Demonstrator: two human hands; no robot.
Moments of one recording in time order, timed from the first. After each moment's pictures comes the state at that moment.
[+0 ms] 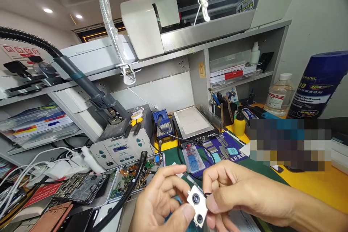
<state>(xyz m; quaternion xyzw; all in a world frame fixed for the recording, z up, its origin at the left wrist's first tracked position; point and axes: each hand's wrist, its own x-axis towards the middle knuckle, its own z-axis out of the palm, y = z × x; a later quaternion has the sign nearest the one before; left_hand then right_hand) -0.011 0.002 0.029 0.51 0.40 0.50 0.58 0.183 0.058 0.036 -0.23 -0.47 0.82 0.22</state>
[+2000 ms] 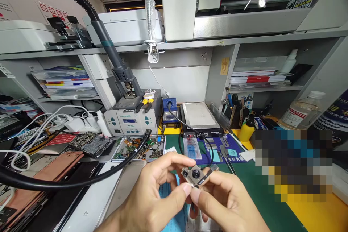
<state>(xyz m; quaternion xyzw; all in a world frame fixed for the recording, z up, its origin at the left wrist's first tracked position) -0.006 -0.012 0.038 0.59 0.42 0.49 0.49 0.164 0.015 0.033 -0.36 -0.59 0.65 0.33</state>
